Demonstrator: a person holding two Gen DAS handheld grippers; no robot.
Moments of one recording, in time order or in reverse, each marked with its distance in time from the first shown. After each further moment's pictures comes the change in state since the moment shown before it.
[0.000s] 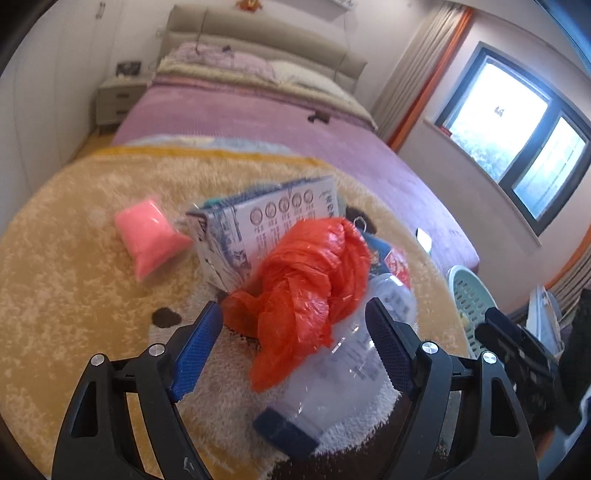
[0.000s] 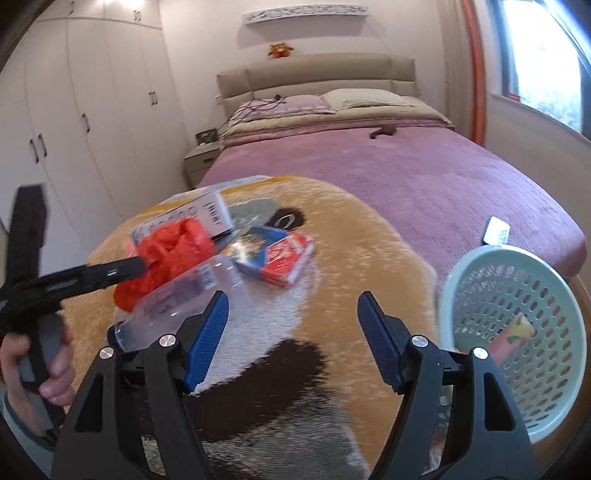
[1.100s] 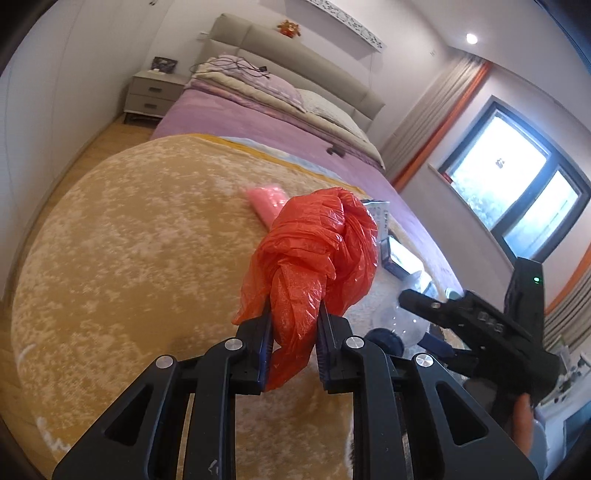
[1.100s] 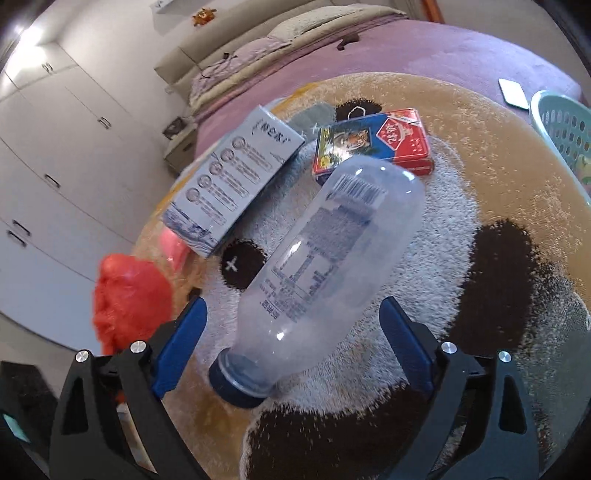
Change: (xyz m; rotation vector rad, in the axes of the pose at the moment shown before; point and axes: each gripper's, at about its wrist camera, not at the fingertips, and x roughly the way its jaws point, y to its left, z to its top) left arm -0.090 0.101 -0.058 -0.143 -0.139 -0.048; right arm 0.078 0.100 -0.018 0.433 0.226 0.039
